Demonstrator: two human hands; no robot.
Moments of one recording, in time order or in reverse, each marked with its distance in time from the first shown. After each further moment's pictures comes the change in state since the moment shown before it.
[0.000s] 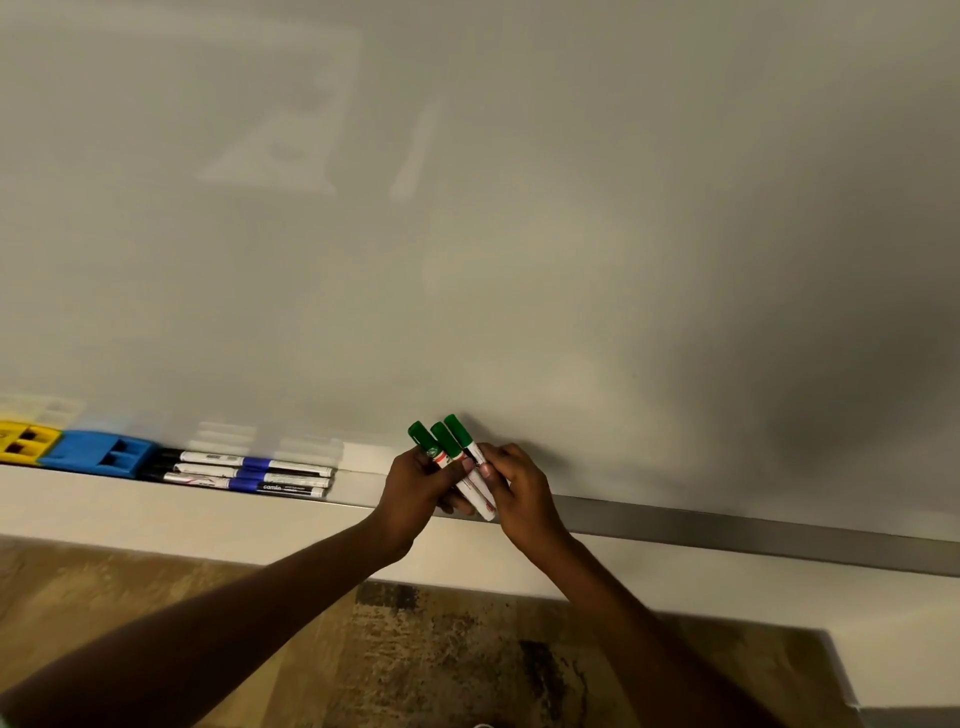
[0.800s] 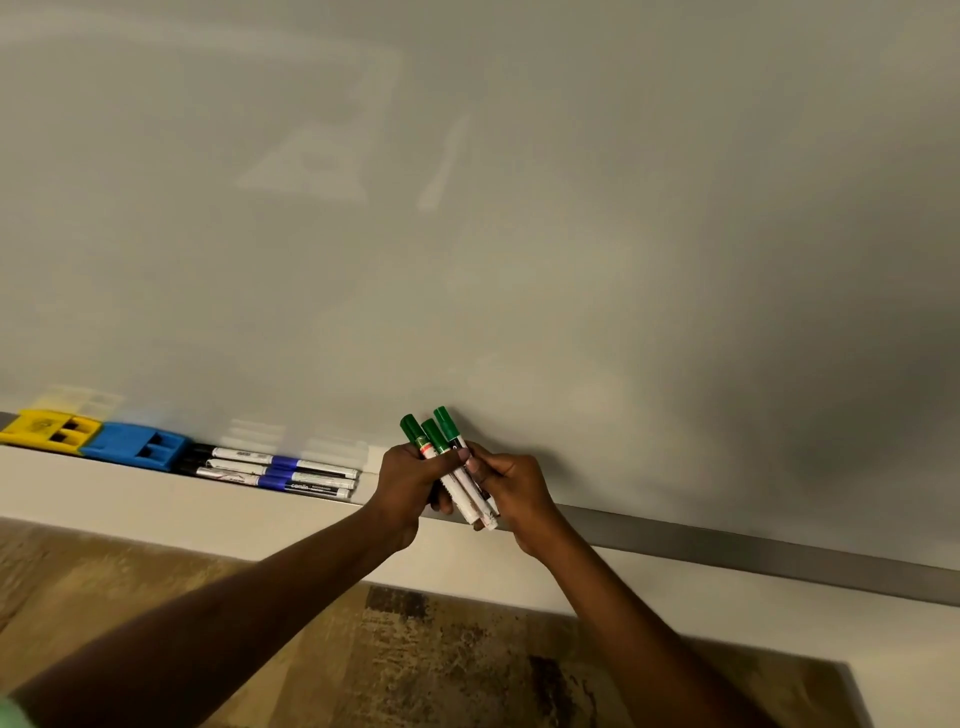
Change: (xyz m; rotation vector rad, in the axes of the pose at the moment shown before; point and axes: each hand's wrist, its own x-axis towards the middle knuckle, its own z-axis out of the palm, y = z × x) left_hand 0.003 0.012 -0.032 -0.138 0.138 -0.054; right_hand 0.014 -0.051 0.018 0.487 -0.176 0.343
